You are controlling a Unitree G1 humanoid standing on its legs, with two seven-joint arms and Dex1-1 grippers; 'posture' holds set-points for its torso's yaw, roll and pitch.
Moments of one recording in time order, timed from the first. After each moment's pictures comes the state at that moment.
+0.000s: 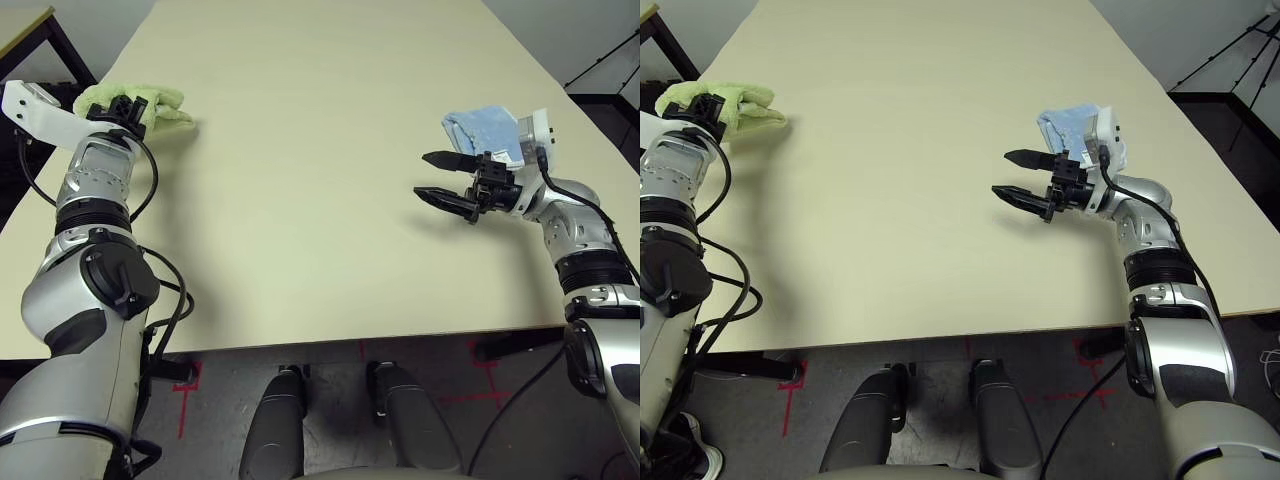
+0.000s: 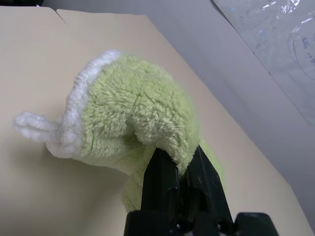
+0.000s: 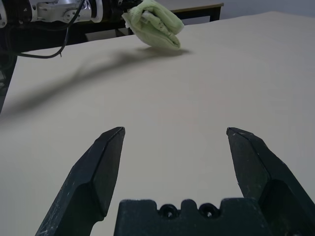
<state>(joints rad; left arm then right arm) -1.18 0.60 0.70 1.21 -0.51 0.14 -0.18 -0.81 -0.50 -0.11 0.73 0.36 -0.04 1.38</state>
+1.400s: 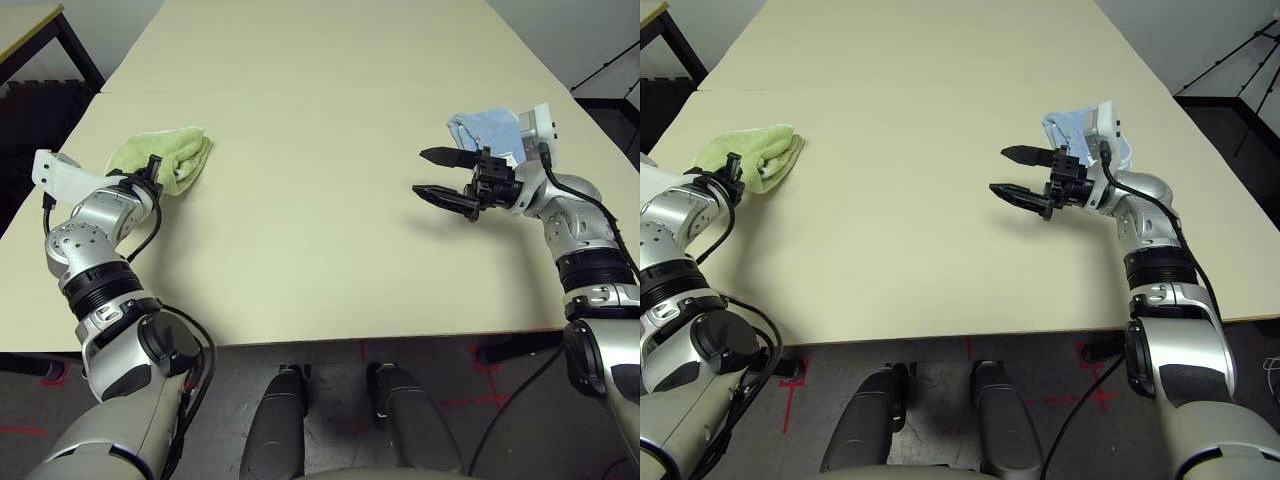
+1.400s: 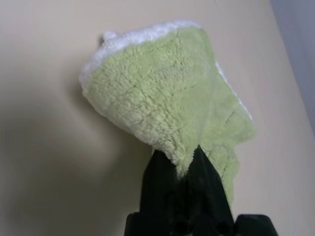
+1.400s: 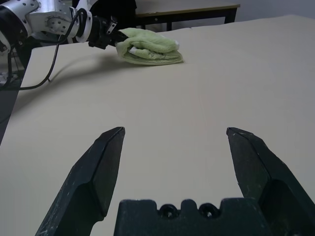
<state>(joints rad) -0.83 0.42 0.85 0.46 -0.80 0.76 0.37 -0.81 -0.50 -0.10 0.71 0.36 -0.04 1.40</state>
